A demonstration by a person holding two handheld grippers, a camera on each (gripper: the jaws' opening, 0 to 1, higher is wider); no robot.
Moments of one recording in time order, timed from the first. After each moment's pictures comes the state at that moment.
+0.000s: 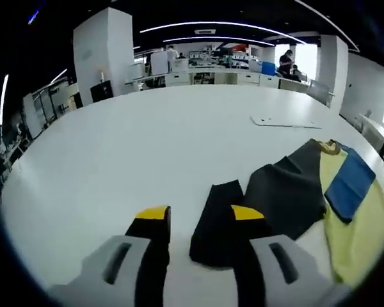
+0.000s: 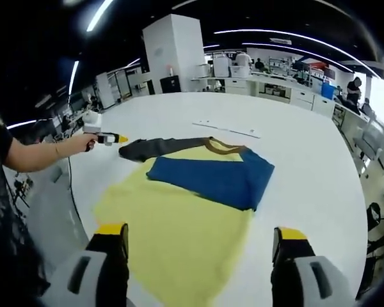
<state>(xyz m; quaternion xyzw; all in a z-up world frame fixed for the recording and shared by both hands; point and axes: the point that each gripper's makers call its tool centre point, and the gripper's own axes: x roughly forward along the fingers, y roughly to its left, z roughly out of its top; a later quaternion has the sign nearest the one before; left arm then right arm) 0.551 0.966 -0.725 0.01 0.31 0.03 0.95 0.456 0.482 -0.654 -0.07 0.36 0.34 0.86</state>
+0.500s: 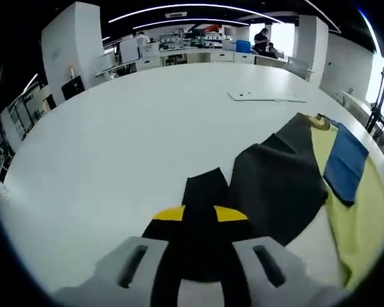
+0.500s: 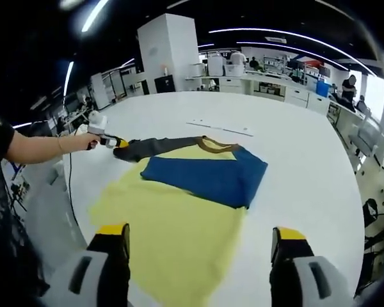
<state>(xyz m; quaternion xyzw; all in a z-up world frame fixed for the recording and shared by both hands) 0.562 0.948 -0.759 0.03 0.37 -0.02 0.93 0.461 0.471 -0.654 -0.07 0.36 0.33 0.87</state>
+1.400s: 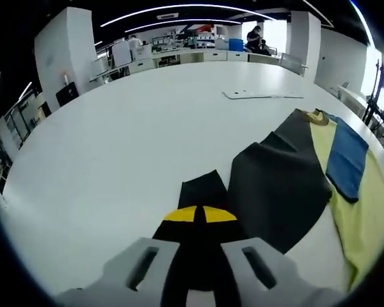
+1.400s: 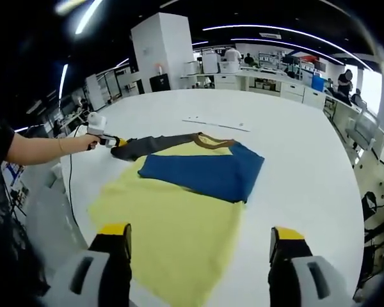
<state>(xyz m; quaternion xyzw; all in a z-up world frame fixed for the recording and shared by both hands) 0.572 0.944 -0.760 0.05 0.36 -0.04 0.93 0.459 0.465 -0.658 -0.06 0.38 0.31 0.87</state>
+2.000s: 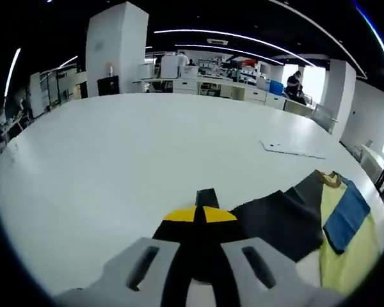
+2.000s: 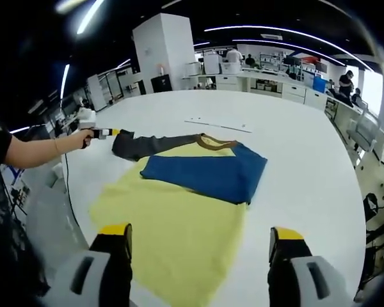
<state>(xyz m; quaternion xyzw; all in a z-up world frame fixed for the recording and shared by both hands) 0.554 1.000 -0.704 -0.10 0.26 0.11 0.96 0.458 0.472 -0.658 -0.06 0.37 0.32 0.87</state>
